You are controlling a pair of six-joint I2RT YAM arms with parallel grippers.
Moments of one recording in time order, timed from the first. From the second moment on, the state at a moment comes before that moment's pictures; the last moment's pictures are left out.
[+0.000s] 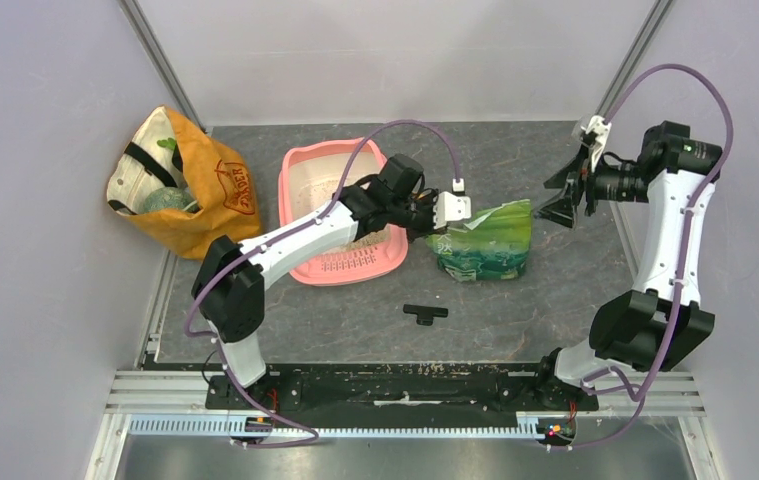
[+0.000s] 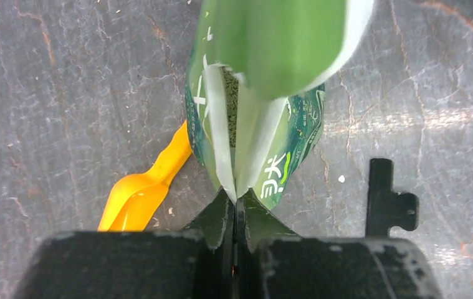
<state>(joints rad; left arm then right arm) -0.81 1.79 1.50 -0.39 0.52 0.65 -0.37 1.50 1.68 -1.57 -1.15 -1.25</state>
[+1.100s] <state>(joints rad) -0.88 1.78 1.48 -0.36 0.36 0.79 -0.10 1.47 1.58 -1.24 -0.94 -0.67</state>
